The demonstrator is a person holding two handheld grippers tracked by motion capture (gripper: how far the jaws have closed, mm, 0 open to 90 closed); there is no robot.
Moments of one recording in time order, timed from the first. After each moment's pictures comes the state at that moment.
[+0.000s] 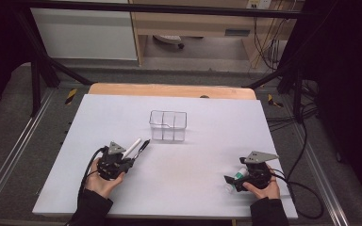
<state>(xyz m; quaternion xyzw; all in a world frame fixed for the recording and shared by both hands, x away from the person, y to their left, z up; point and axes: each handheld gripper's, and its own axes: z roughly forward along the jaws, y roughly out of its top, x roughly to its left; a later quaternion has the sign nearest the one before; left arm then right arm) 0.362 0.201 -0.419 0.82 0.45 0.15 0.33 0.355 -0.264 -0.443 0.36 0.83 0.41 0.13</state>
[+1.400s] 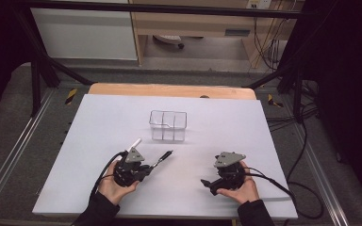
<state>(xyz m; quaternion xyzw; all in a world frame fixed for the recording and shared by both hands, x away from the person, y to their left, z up) 0.351 0.156 -0.417 0.86 0.35 0.11 0.35 0.352 -0.179 -0.429 0.25 0.88 0.37 0.17</state>
